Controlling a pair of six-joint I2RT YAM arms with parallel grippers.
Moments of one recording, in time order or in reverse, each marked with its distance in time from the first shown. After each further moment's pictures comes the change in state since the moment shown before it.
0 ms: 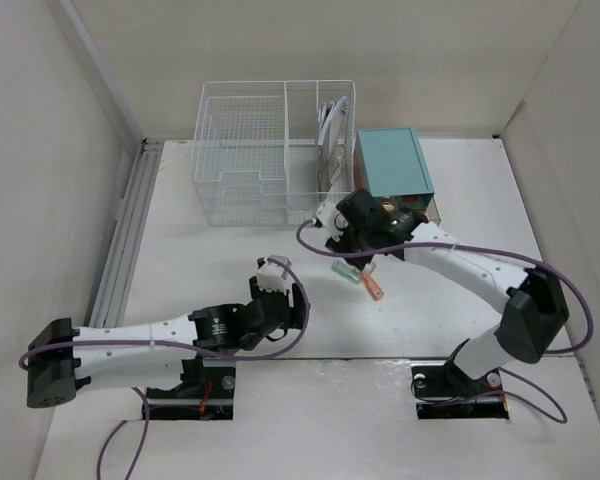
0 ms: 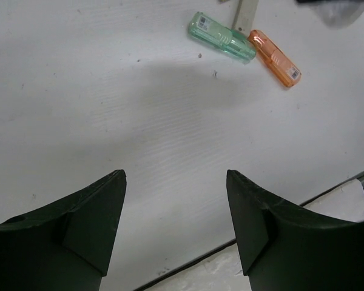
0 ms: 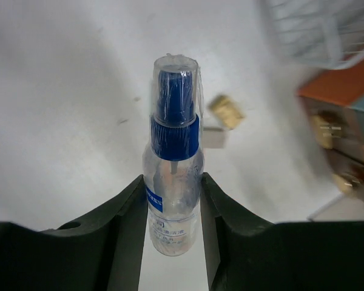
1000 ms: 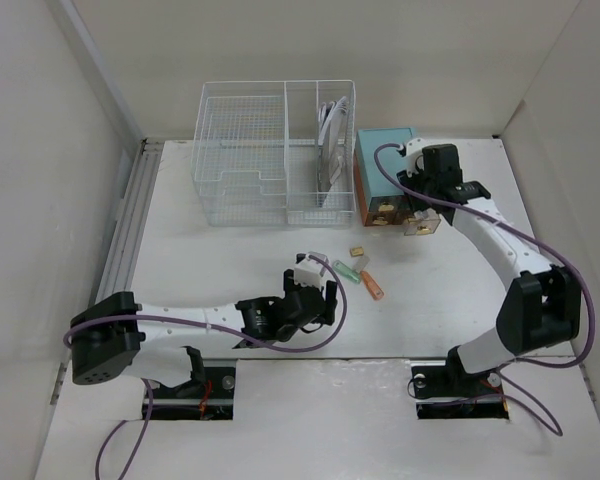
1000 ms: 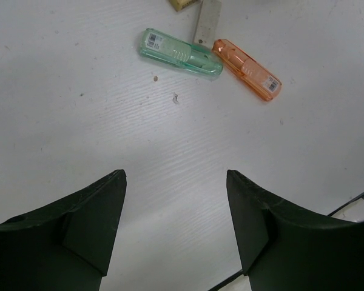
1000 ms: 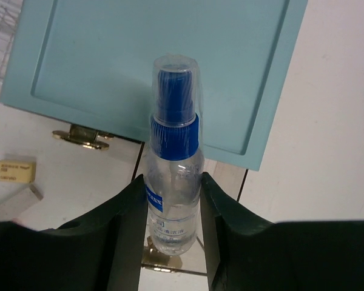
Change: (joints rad) left arm 0.000 0.375 0.111 0.282 0.028 0.118; right arm -0.548 -0.025 0.013 0.310 0.070 0.059
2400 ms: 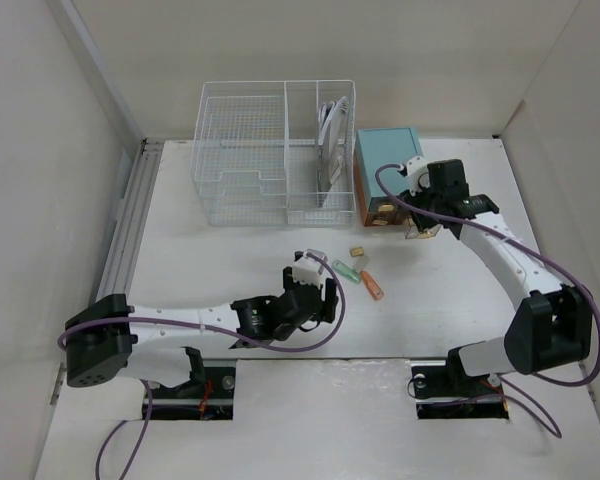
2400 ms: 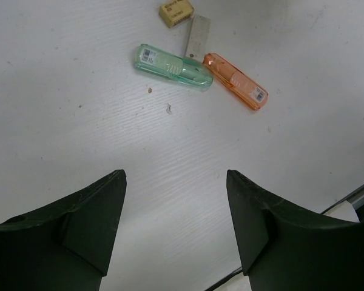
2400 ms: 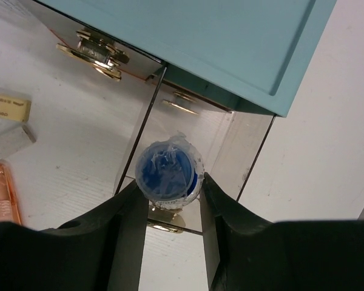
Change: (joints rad) left arm 0.002 -0.037 0.000 0.016 0.000 0.021; right arm -0.005 -0.113 -0.115 -0.107 -0.048 -0.094
